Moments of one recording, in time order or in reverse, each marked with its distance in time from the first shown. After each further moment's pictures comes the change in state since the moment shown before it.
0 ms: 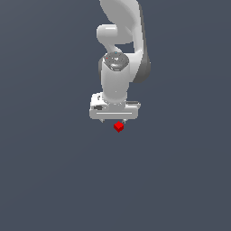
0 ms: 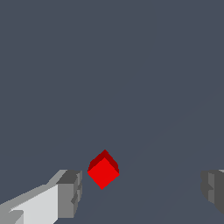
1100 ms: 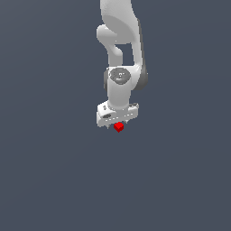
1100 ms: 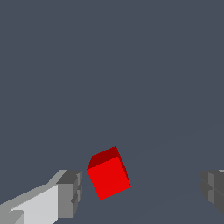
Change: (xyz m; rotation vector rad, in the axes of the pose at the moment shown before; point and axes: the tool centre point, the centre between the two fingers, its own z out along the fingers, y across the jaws) arm -0.023 -0.021 0.061 0.015 0.013 -0.294
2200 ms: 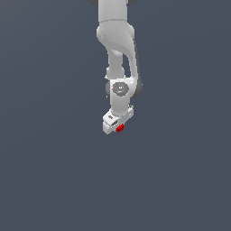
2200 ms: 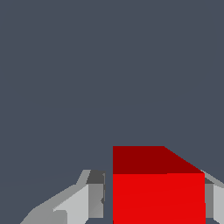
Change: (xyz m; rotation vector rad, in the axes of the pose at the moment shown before) arm -0.032 -0.025 0.084 0.020 0.016 -0.395
